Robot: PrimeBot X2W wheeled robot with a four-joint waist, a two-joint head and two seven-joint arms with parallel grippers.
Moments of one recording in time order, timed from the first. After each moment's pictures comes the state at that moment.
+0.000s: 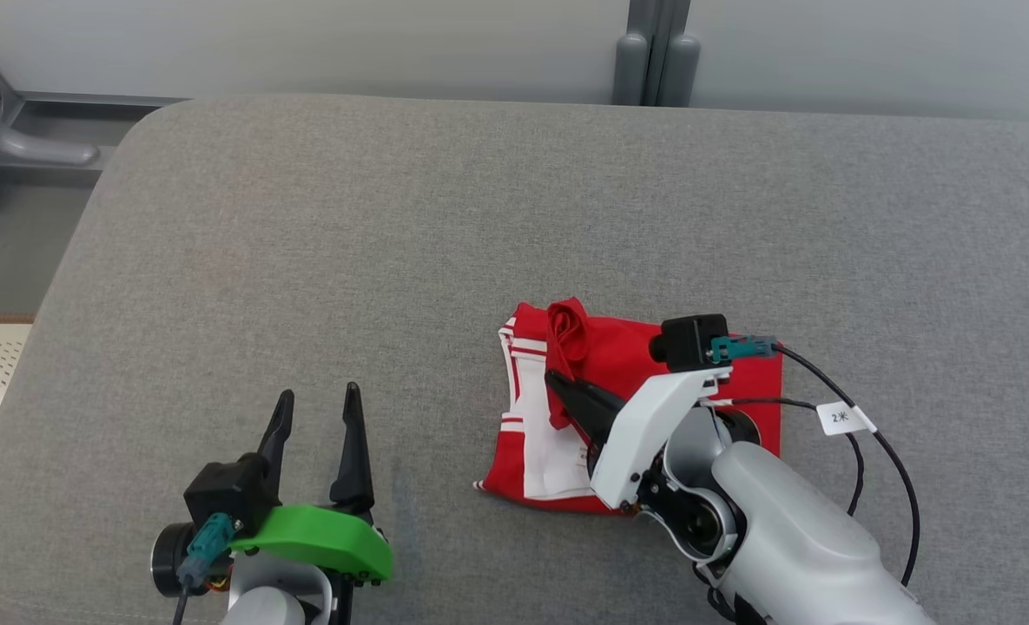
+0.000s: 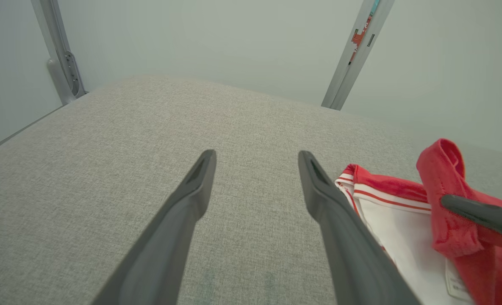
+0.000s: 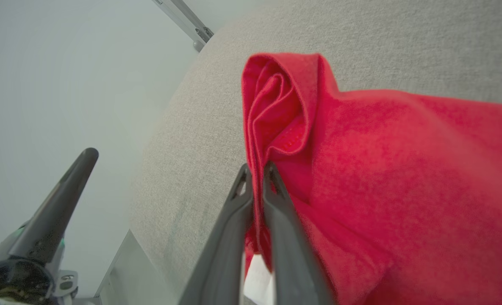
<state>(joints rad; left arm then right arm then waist) -0.14 0.14 -0.36 0.26 -0.50 0.15 -0.26 -0.50 -0.05 0.60 0.55 0.86 0.13 0.13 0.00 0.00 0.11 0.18</state>
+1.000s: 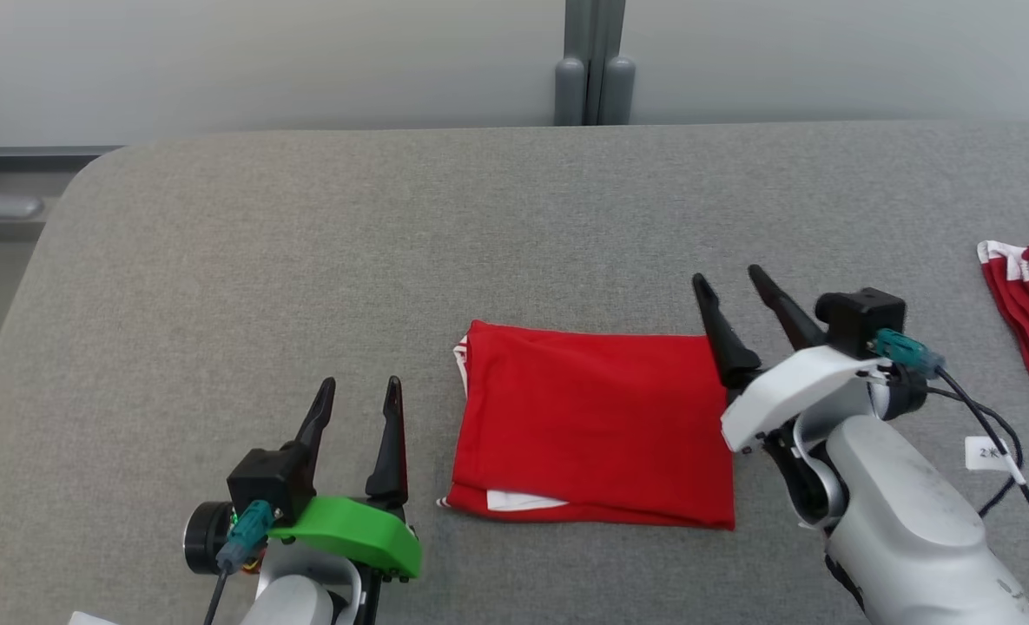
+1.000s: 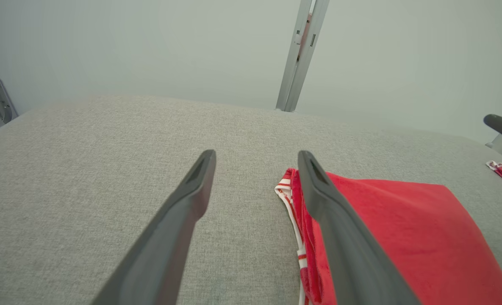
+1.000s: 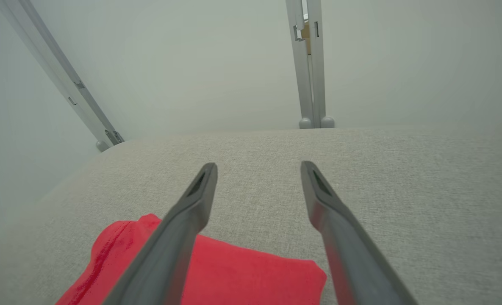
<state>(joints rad) -0.17 0.11 -0.41 0.30 -0.45 0.11 -0.26 -0.51 -0.17 0.40 0.63 0.54 0.13 -0.26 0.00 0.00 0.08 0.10</state>
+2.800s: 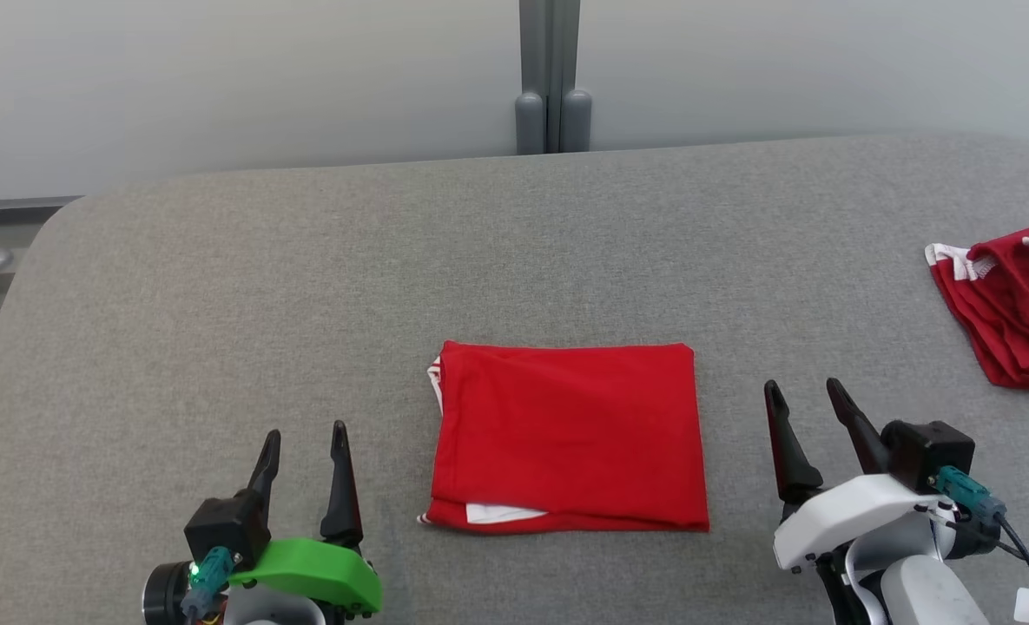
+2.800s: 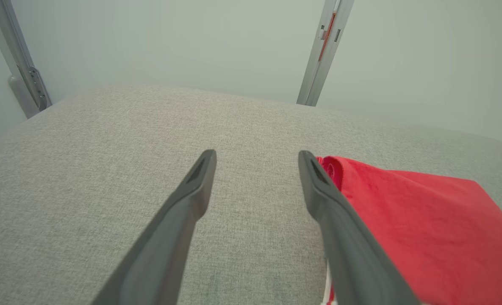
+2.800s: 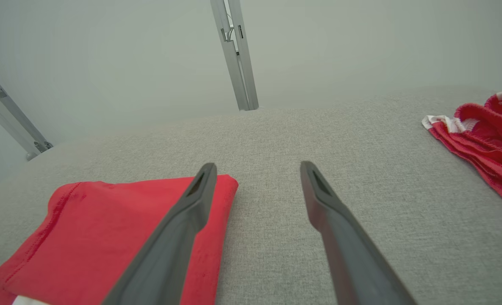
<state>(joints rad) -0.07 0.05 -0.22 0.32 -0.34 0.08 -0.26 -0.08 -0.05 0.04 0.26 0.23 0.13 -0.17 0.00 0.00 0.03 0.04</state>
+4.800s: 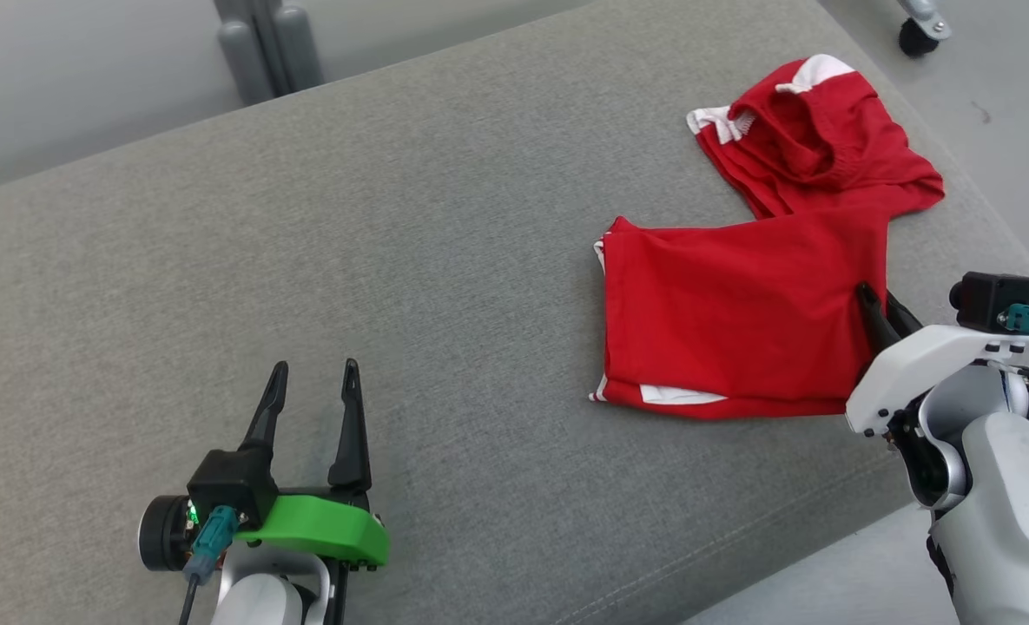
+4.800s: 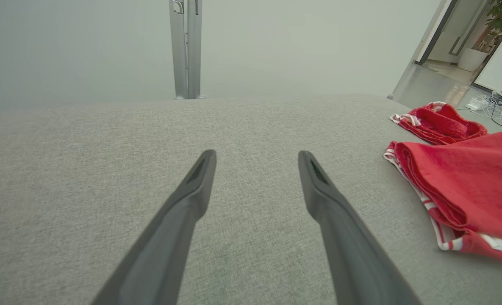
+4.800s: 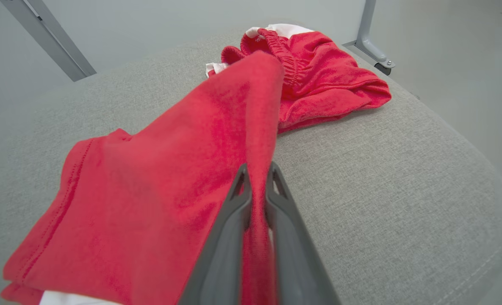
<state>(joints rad) -0.14 0.07 -0.25 0.24 -0.29 0.07 -0.26 -0.40 -0.20 -0.01 0.49 0.36 0.13 0.09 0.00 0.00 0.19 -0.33</state>
